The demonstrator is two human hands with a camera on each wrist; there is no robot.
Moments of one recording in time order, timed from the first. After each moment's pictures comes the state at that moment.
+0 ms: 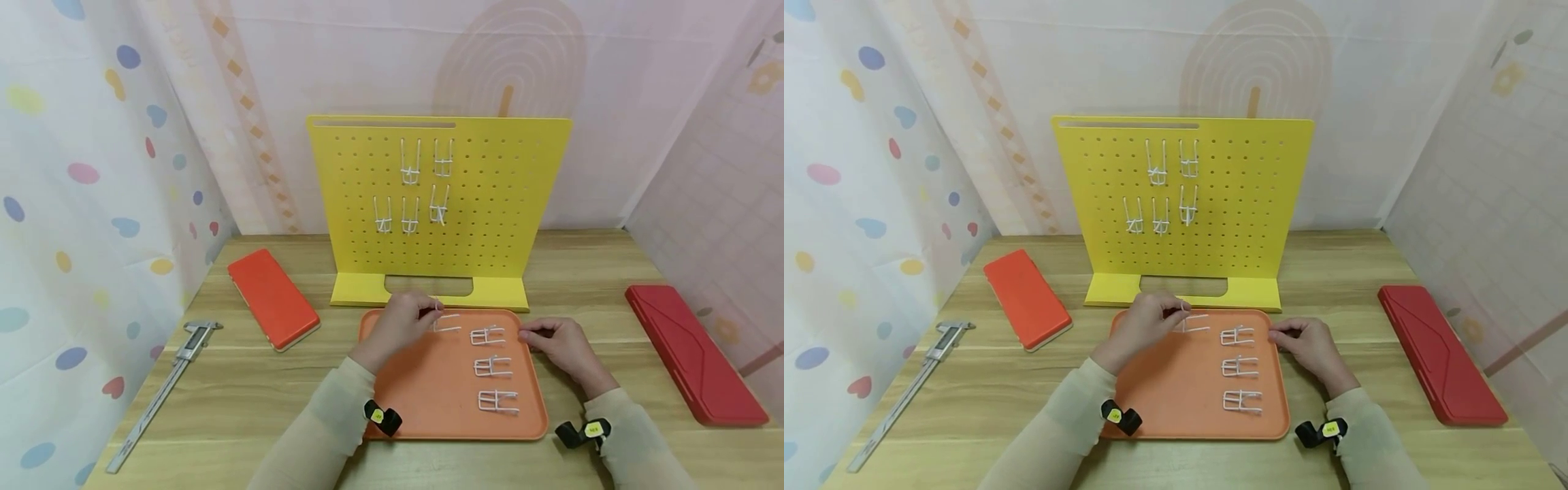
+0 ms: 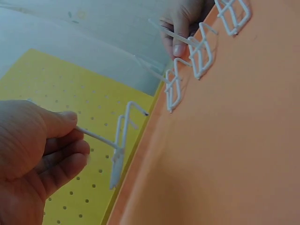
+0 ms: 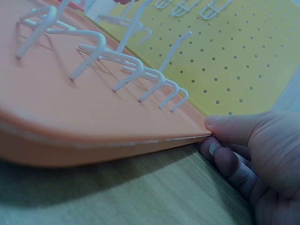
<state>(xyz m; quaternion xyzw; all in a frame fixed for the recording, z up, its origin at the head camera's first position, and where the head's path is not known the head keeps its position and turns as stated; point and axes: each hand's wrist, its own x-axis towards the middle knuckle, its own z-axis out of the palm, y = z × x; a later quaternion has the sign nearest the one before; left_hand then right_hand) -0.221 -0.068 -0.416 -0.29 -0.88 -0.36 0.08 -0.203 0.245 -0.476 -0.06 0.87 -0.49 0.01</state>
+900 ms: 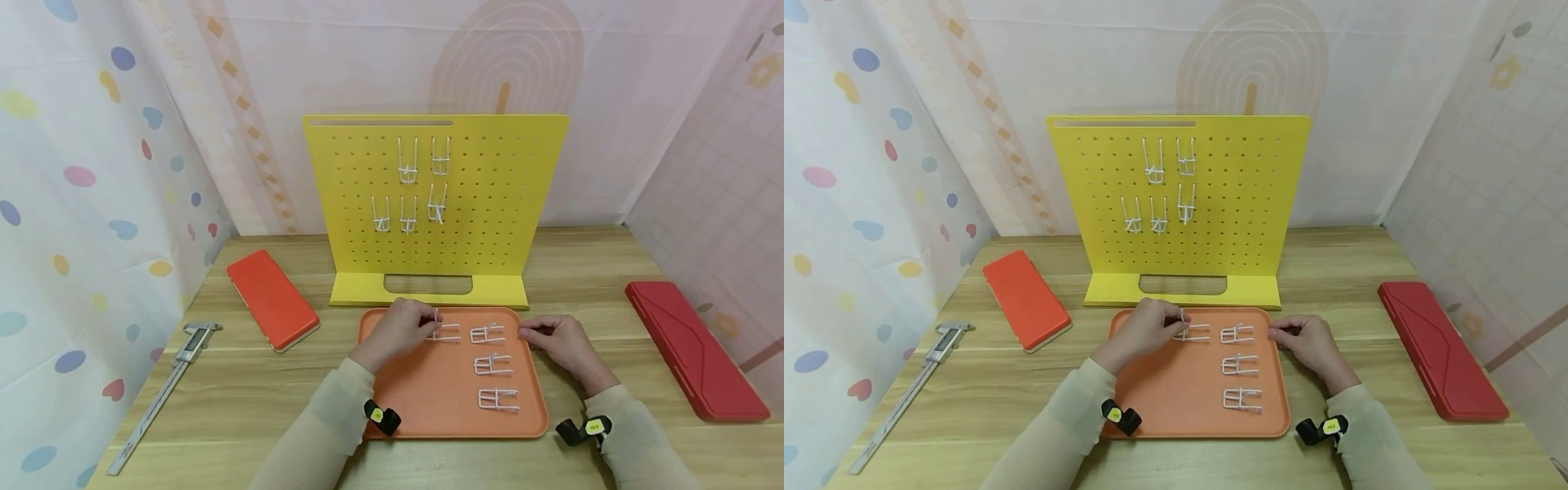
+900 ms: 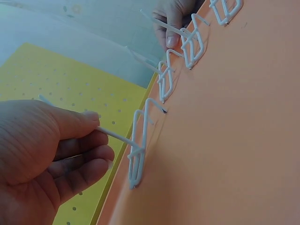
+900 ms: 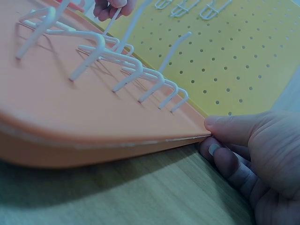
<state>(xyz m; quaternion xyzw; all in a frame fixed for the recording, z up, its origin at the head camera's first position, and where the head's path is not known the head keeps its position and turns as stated) -0.221 -0.068 -0.426 -0.27 -0.91 -0.31 -0.02 -0.204 0.246 -0.474 -0.06 0.86 -0.50 0.02</state>
